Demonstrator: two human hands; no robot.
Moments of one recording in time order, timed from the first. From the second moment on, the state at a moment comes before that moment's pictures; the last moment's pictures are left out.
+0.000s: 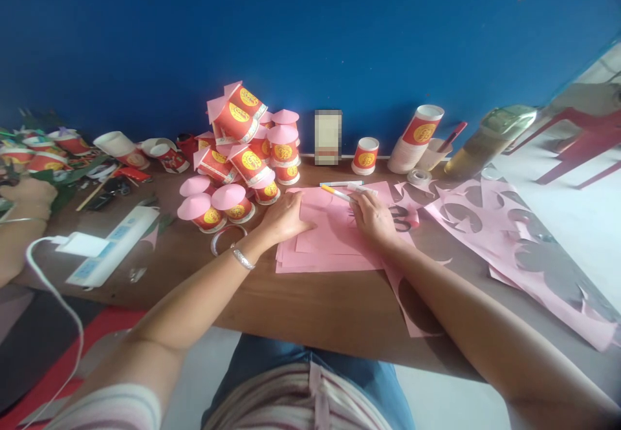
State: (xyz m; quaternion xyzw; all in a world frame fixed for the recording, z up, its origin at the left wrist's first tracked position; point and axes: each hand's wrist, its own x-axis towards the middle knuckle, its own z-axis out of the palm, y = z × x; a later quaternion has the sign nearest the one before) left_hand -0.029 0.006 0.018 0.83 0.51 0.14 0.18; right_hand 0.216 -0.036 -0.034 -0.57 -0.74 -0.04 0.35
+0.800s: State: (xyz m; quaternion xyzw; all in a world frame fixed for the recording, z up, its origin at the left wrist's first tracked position) left_hand -0.021 0.043 0.030 0.89 0.42 -0.02 0.19; right_hand 0.215 -0.037 -0.029 -0.58 -0.74 -0.02 0.33
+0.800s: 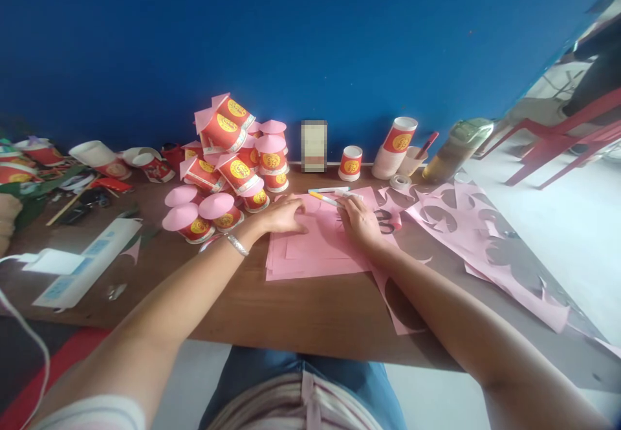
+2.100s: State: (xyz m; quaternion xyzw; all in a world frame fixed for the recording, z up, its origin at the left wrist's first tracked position) left_hand -0.006 0.047 0.035 0.88 0.42 -0.06 0.22; right_hand 0.242 -0.038 -0.011 -0.59 -0.78 -0.15 0.10
